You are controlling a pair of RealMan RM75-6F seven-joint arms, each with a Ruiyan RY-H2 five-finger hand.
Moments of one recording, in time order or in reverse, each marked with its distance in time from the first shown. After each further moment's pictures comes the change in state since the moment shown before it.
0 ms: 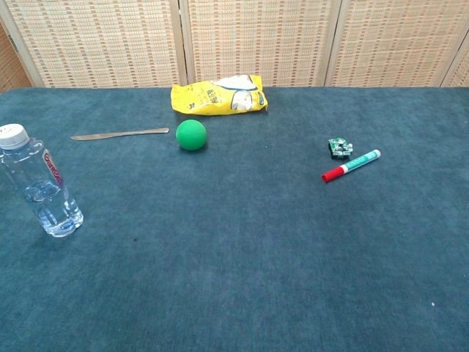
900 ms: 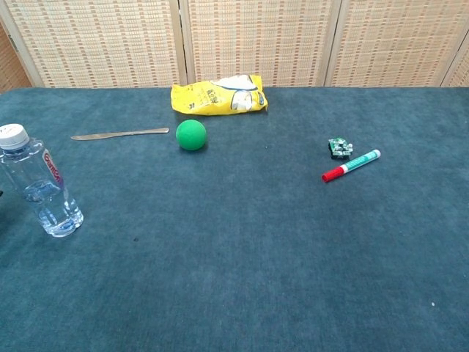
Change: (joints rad) left arm -0.081 -0.037 -0.021 -0.096 -0.028 -0.170 -0.256; right arm -0.025 0.055 0.029 -0.043 0.014 -0.016 0.139
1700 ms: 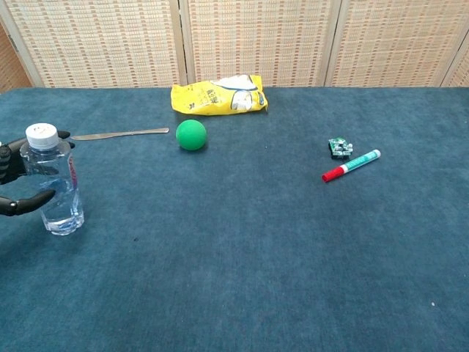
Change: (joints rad) left arm -0.046 -0.133 0.026 0.065 0.110 0.057 -0.256; right arm 0.005 0.011 -0.004 -0.011 0.004 -0.039 -0.007
